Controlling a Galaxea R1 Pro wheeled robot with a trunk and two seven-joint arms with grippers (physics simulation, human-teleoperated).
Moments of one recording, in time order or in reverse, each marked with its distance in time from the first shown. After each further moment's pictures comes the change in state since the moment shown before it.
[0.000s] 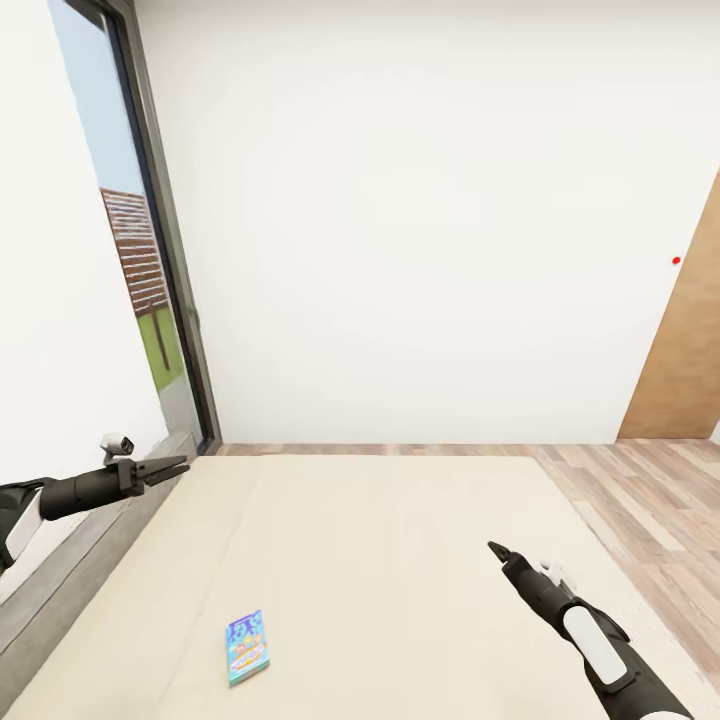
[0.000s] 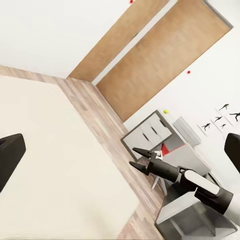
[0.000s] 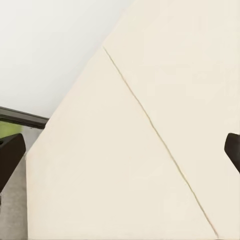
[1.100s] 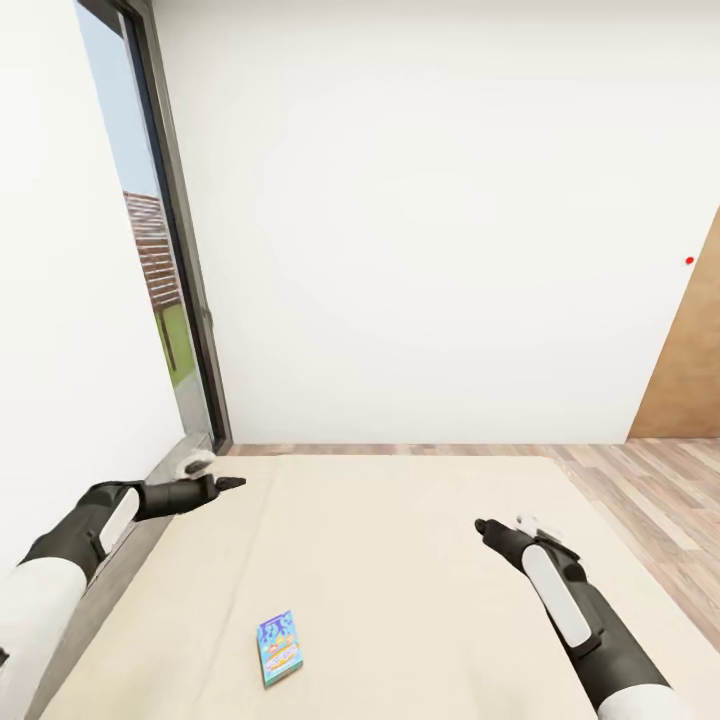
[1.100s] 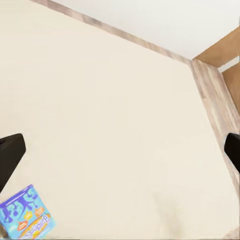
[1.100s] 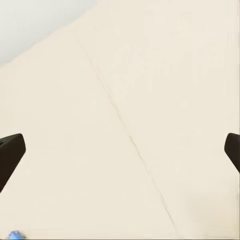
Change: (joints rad) left arm -0.005 -0.215 -0.039 0.000 -0.003 0.017 0.786; right arm -0.012 0.050 0.165 -0.429 0.146 0.233 -0.620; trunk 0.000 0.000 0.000
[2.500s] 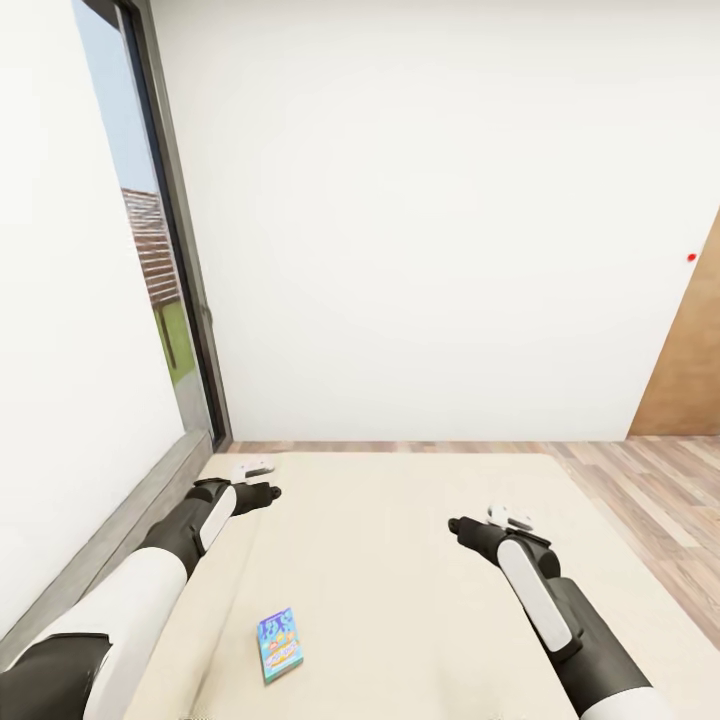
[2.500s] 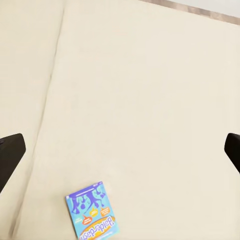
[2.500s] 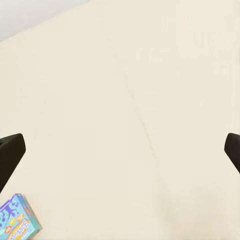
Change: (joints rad) left arm -0.024 -0.286 -0.052 0.026 -0.075 -0.130 0.729; right arm 0.009 0.035 0.110 -0.130 0.023 0.127 -0.069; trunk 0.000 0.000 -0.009
